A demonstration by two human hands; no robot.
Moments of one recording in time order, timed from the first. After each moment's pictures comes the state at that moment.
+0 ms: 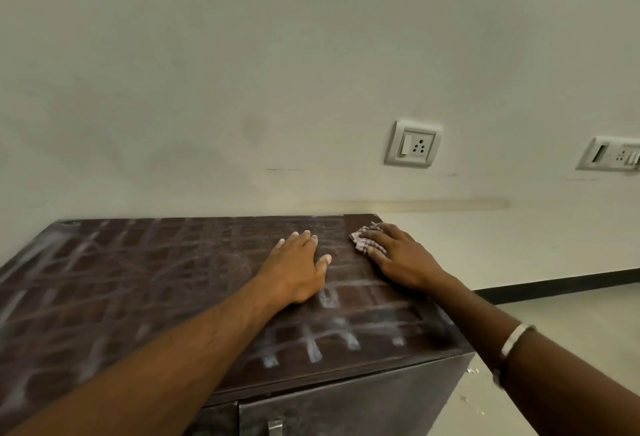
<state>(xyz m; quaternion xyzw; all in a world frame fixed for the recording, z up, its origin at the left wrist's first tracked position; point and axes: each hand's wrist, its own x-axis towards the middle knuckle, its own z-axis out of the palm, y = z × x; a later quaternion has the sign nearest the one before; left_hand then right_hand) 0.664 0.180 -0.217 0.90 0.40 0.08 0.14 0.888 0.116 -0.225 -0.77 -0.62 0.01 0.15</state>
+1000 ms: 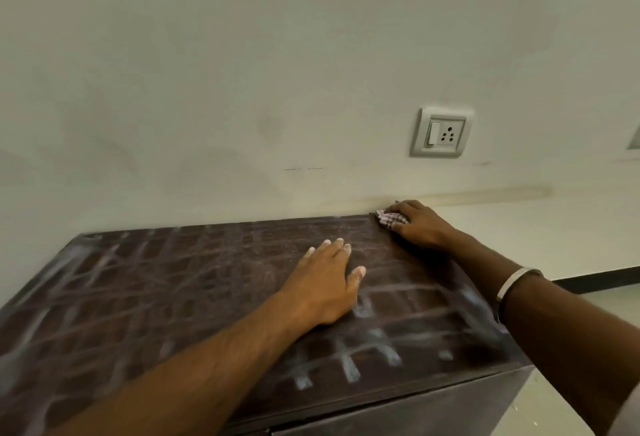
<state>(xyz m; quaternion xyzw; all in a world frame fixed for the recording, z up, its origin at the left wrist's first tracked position) 0.657 0.174 -0.219 0.92 0.35 0.08 0.15 0.919 0.186 -0.215 -0.79 -0.58 0.08 0.18</state>
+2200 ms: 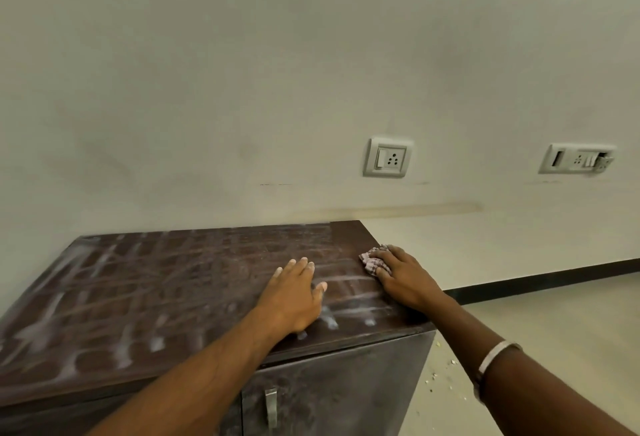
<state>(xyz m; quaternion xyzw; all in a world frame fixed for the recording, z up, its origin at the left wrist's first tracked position) 0.646 0.114 -0.217 0.90 0.39 0.07 0.15 0.885 0.048 -0.229 -0.80 -0.57 0.05 0.19</state>
